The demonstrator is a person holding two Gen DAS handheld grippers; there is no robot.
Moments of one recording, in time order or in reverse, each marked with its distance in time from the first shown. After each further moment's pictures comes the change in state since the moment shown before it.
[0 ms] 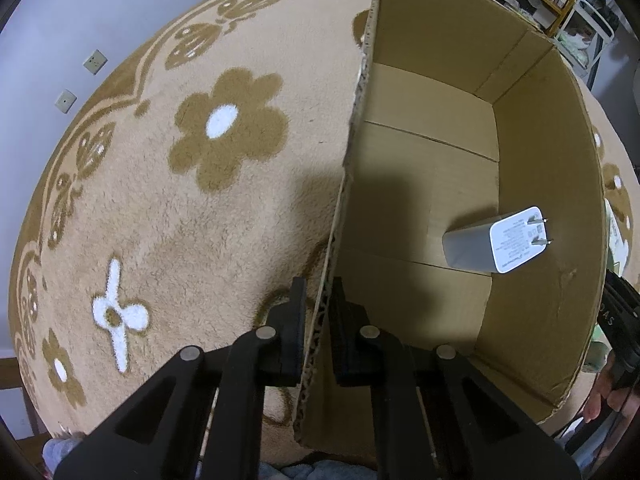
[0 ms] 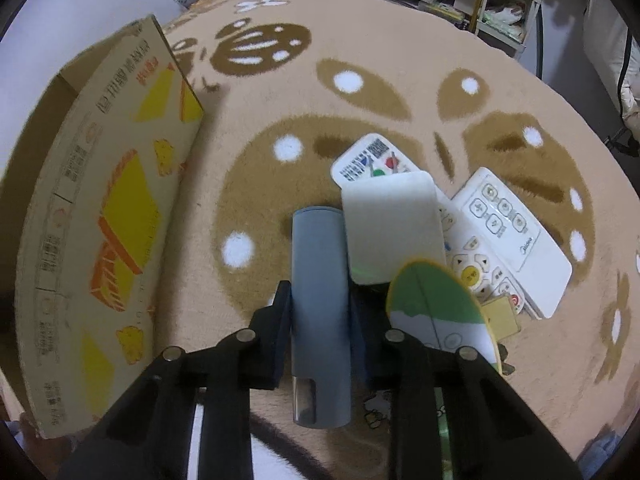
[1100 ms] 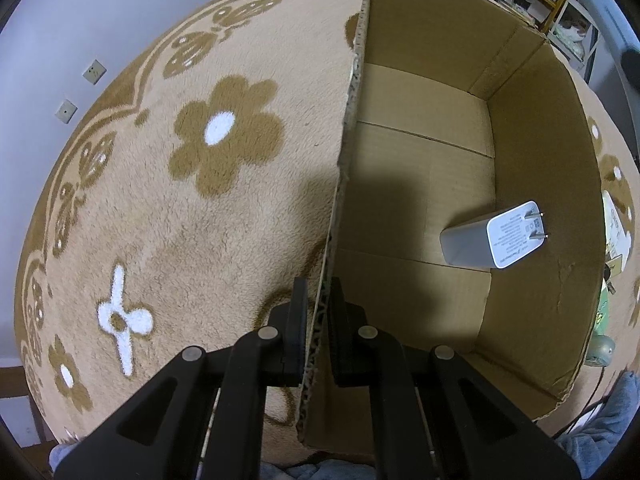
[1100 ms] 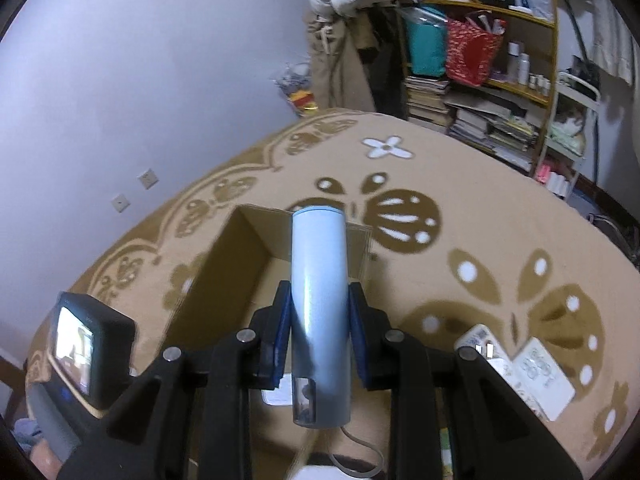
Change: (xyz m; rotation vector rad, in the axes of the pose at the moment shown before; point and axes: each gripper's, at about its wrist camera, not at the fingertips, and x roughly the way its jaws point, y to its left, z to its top) left arm -0.005 -0.007 -0.003 0.026 -0.015 0.019; right arm -0.110 0.092 0.061 -0.149 -0.329 0.256
